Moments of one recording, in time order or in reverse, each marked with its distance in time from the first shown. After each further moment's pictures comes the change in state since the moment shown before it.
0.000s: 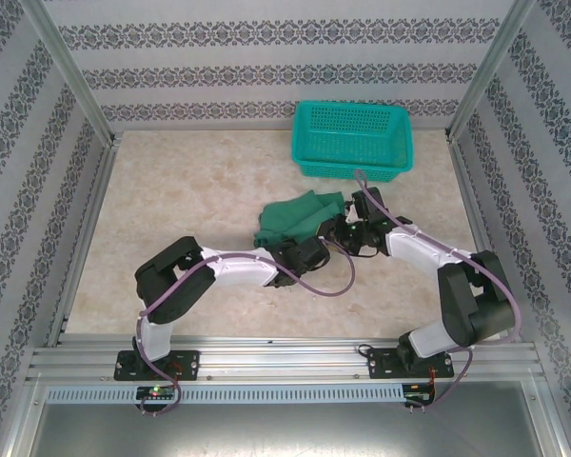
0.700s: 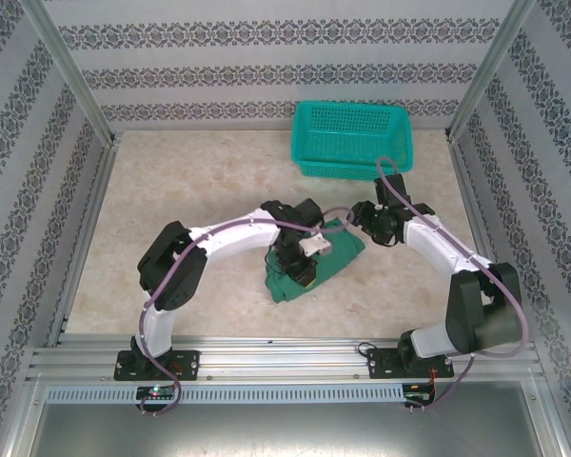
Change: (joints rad) left arm 0.175 0.060 0.344 -0.618 1.035 -0.313; right arm -0.130 -0.081 0.090 -0.211 0.375 -0.115
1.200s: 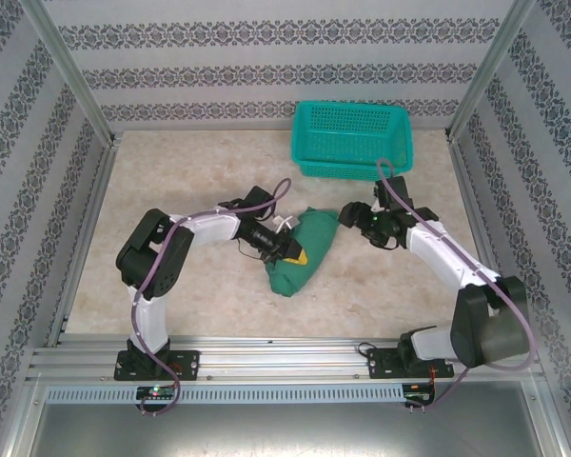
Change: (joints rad) left arm 0.272 -0.045 -0.333 0.562 0.596 -0.530; right arm 0.040 -0.042 -0.012 -0.012 -0.140 -0.053
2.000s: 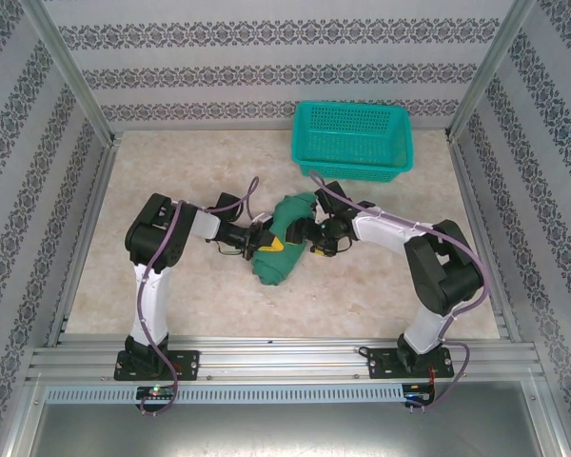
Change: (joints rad) left arm 0.233 0.252 -0.117 0.391 0.389 -0.071; right arm 0.270 0.372 0.151 0.099 -0.194 0.031
